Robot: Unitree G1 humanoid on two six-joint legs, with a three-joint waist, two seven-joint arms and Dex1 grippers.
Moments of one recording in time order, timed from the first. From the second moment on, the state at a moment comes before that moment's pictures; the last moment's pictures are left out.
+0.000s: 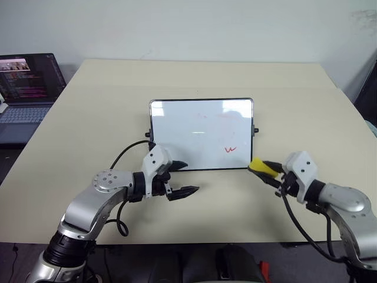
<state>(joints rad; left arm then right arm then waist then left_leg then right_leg) -0.25 0.67 -0.14 -0.36 -0.43 0.61 -0.91 0.10 -0.63 -0.12 -0.60 0.13 0.53 0.76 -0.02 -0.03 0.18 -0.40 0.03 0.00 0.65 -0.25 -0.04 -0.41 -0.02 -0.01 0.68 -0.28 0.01</state>
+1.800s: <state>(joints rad) -0.35 0.62 -0.19 -0.27 -0.38 0.59 -0.97 -0.27 -0.35 0.30 -0.33 -0.33 0.50 0.39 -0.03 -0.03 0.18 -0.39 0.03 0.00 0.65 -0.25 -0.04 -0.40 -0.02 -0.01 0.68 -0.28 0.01</state>
